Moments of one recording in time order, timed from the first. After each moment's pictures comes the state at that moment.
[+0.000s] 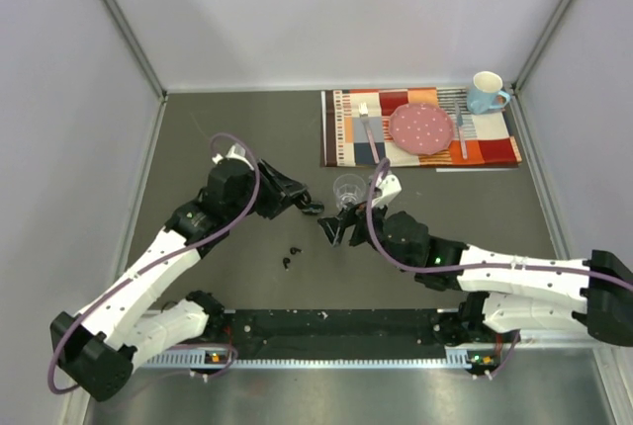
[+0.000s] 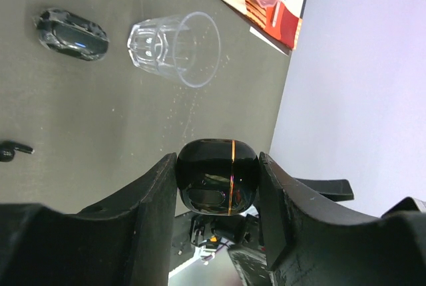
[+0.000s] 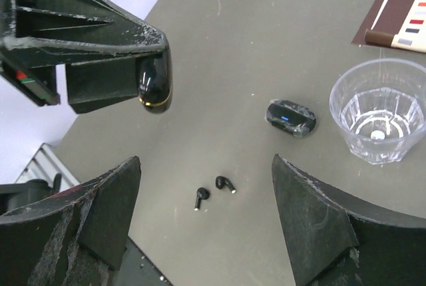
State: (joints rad) left arm -0.55 0.95 0.85 -0.40 0.10 -1.21; right arm 1.18 1.04 0.60 0.27 0.45 0.57
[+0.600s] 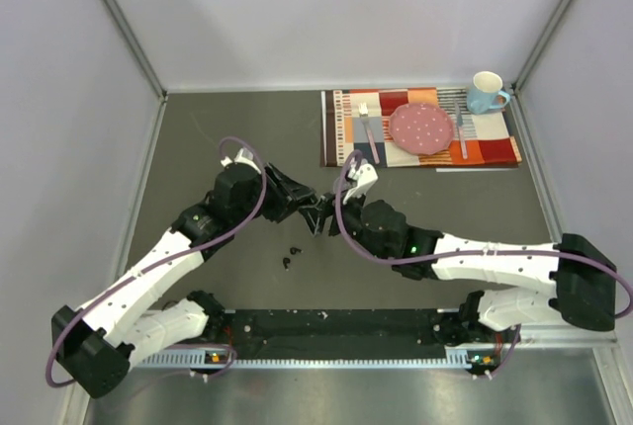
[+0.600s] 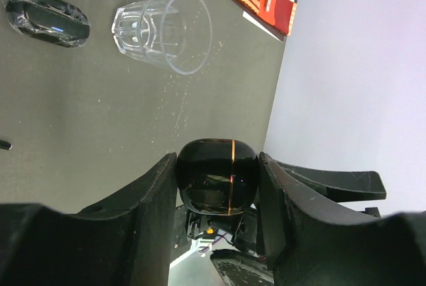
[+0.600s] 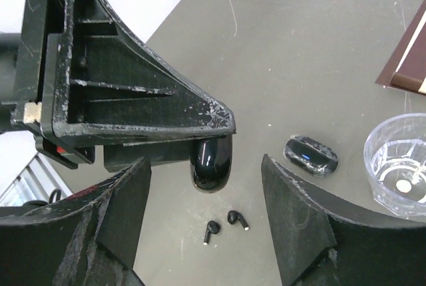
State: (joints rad) left arm -0.62 0.96 0.81 -0.34 0.09 -1.24; right arm 1.18 1.24 0.75 0.37 0.44 0.47
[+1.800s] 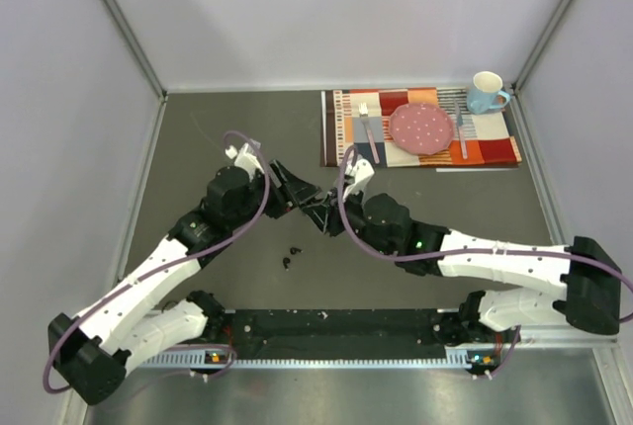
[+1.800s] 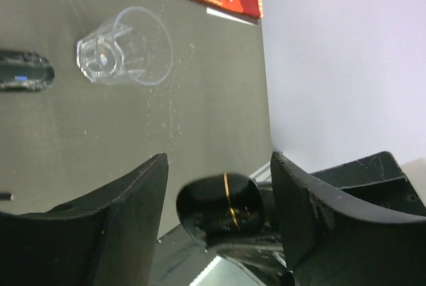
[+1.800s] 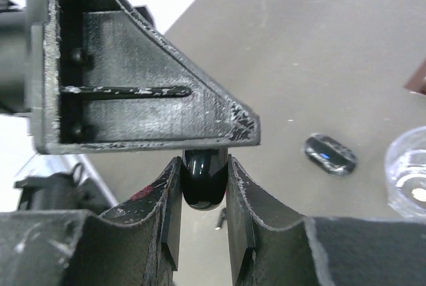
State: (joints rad) left arm -0.62 0.93 0.78 -0.20 0.16 -1.08; right arm 1.17 1.23 0.80 0.29 0.35 0.45
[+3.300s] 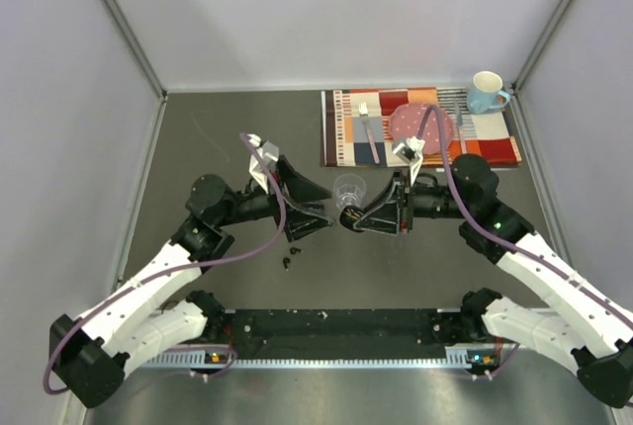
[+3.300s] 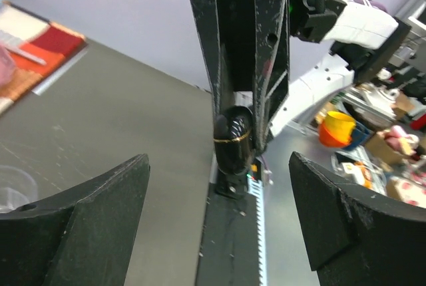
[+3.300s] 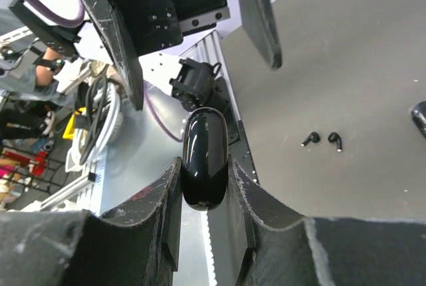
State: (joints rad) left arm -0.63 0.87 0.69 0.41 0.77 -0.57; right arm 0.64 0.88 0.86 -0.11 -0.83 0.50
